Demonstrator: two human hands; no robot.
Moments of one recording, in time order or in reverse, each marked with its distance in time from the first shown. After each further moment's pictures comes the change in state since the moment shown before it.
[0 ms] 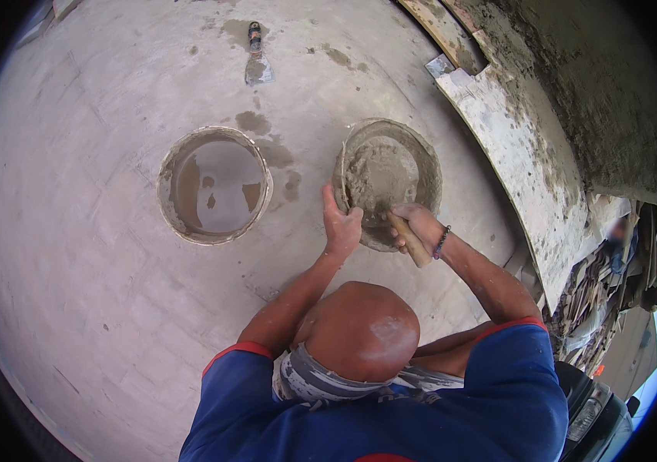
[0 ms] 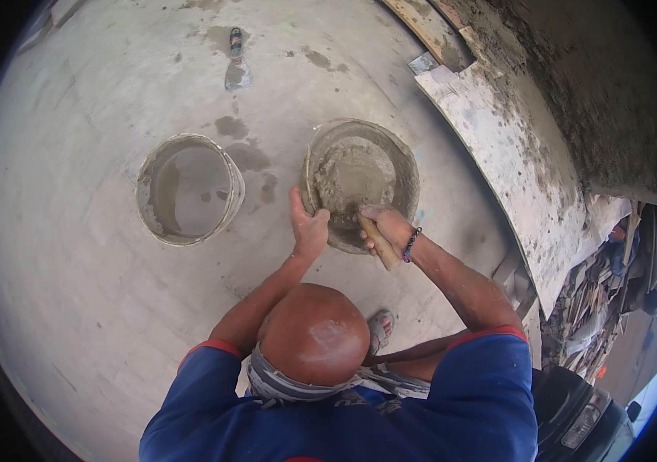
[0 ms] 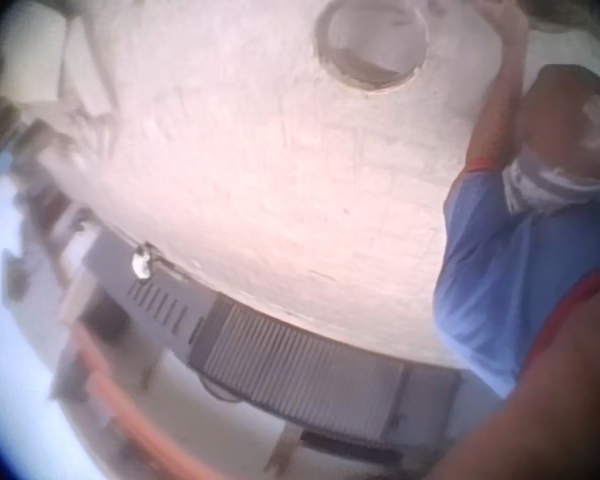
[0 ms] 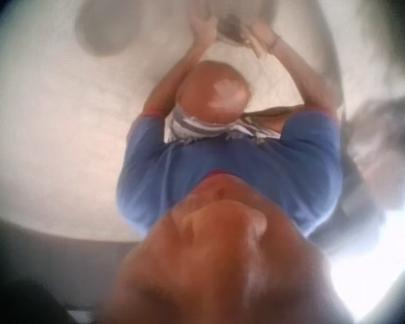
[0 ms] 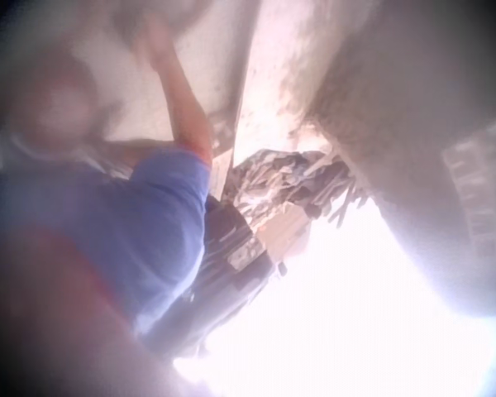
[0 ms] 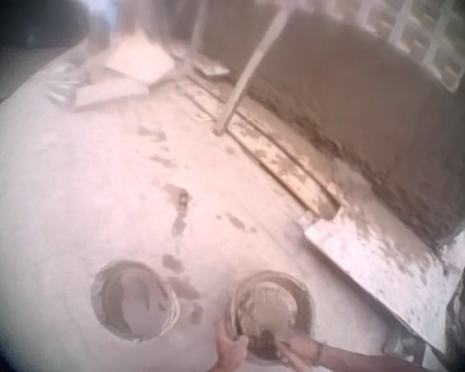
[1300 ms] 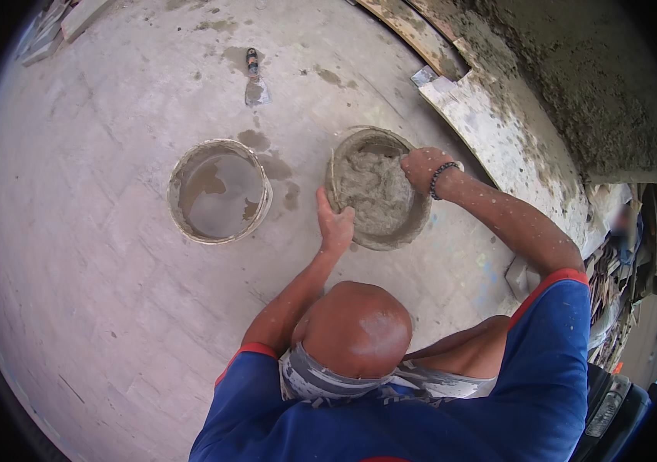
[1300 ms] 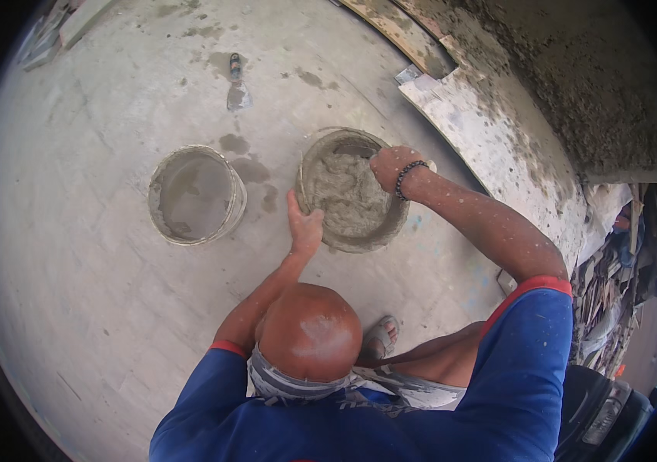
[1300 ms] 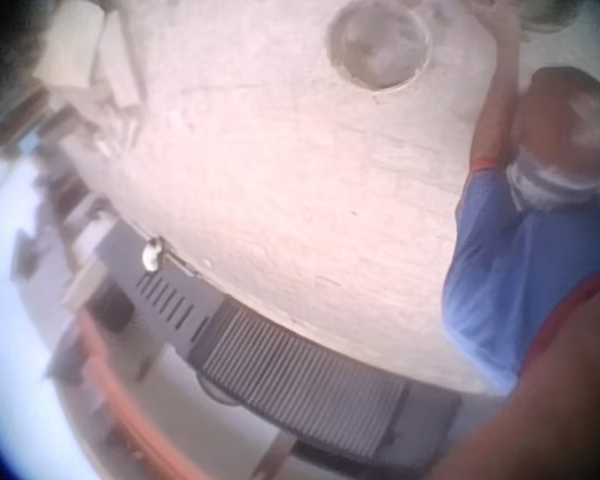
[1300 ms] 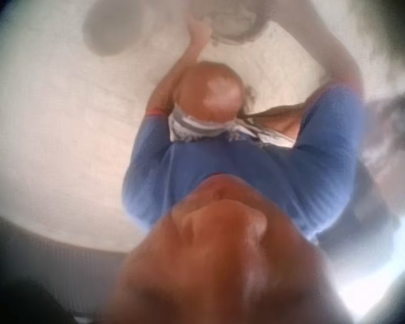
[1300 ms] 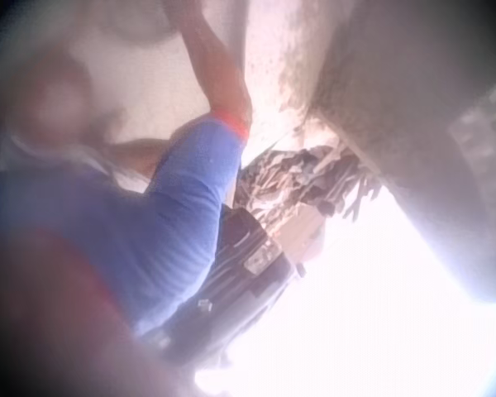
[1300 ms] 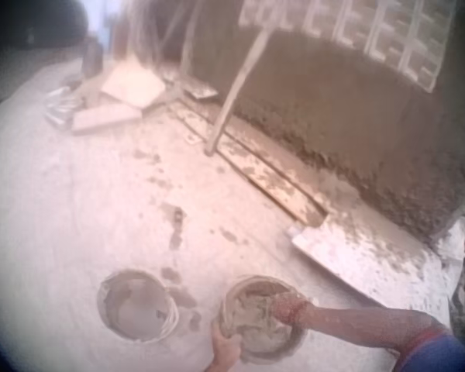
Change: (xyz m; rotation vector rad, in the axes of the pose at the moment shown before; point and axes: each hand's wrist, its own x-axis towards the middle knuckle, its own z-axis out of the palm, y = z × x) left_hand 0.002 0.001 0.001 0.099 -0.055 0.074; right_hand -0.026 -0.092 -0.004 -2.091 0.503 -0.527
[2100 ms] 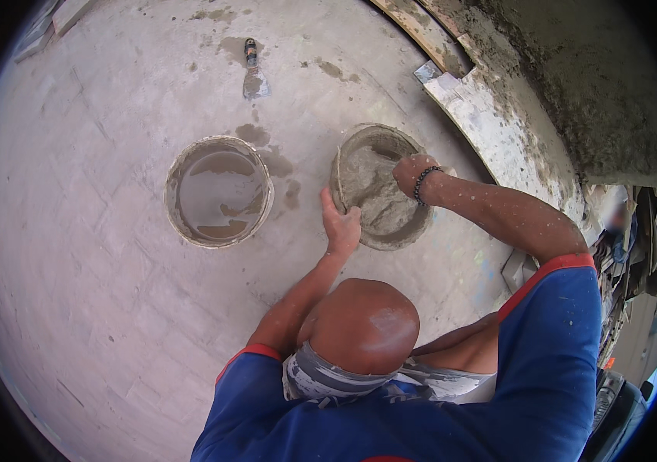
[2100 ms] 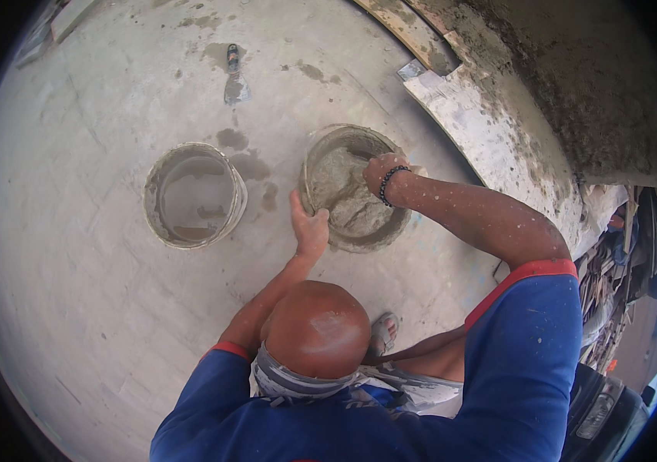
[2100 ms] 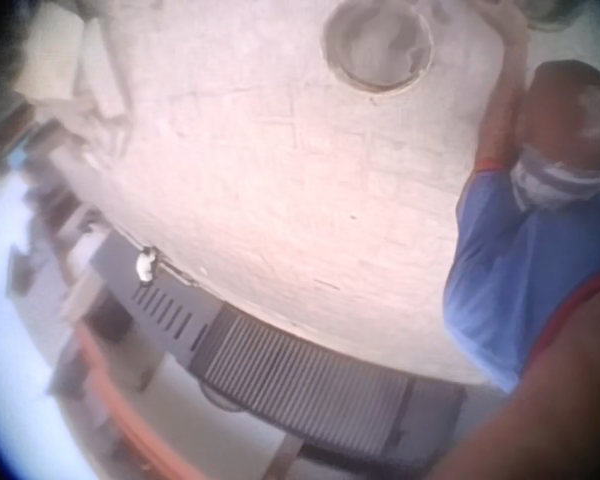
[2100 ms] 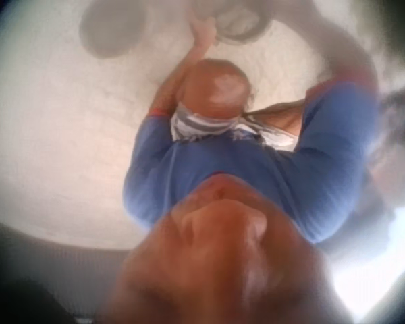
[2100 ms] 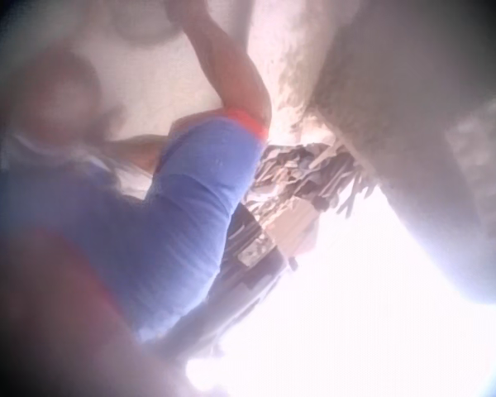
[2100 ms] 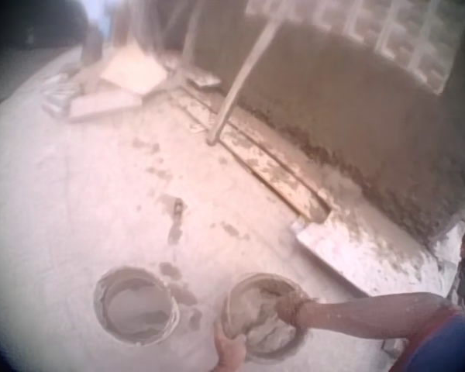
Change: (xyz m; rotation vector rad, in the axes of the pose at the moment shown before) left_hand 0.000 0.008 0.001 0.073 0.084 -0.049; right_hand 0.028 -0.010 0.002 -0.055 -0.209 0.003
